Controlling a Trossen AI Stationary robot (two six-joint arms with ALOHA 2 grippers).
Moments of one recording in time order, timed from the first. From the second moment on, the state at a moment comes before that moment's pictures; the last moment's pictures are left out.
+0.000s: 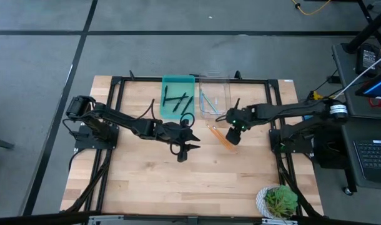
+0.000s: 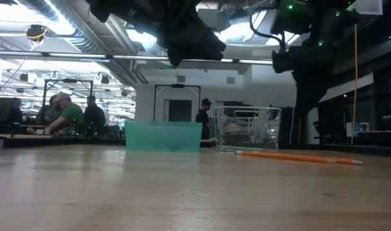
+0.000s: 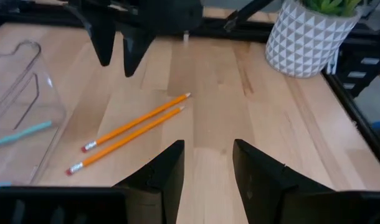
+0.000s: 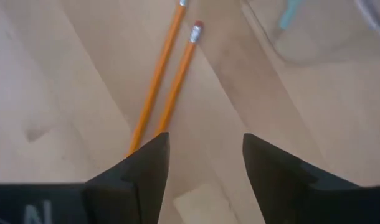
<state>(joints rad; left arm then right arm) -0.14 1.61 0.97 0.17 -0.09 -0.15 -0.08 1.32 0.83 -0.73 0.08 0.44</state>
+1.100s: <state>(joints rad) -0.14 1.61 0.97 0.15 -0.09 -0.16 0.11 1.50 0.66 -0.39 0.24 0.60</state>
